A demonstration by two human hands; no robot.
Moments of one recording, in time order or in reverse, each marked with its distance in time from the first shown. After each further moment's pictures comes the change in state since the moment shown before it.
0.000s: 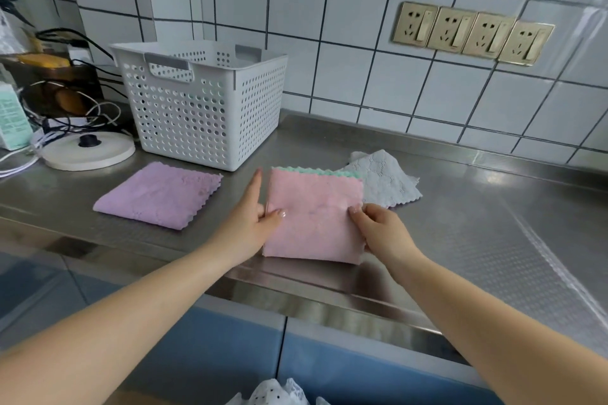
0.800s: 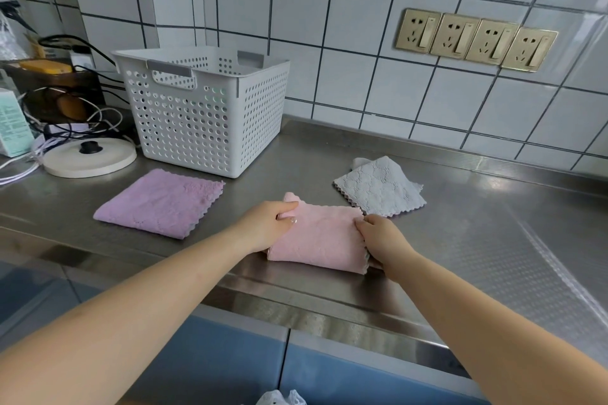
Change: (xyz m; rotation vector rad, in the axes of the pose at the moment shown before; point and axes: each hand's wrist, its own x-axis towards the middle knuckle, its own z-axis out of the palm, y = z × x) left_hand 0.039 0.005 0.007 0.256 -0.200 -0.119; right_hand 0.025 0.001 0.006 -0.056 -0.041 0.279
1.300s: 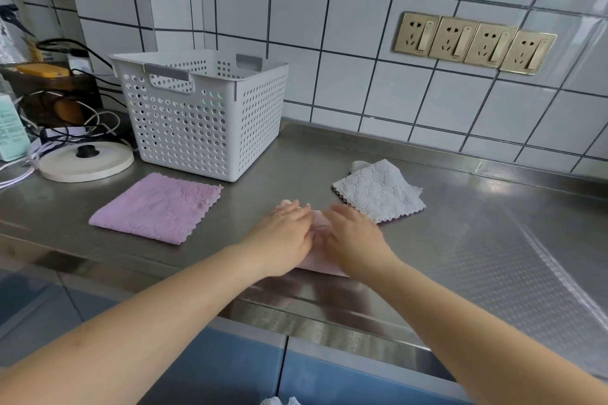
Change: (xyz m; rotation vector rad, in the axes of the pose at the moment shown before) left_hand -0.004 0.010 0.020 0.608 0.044 0.379; right_hand -0.014 -0.014 0.027 -0.792 0.094 -0.555
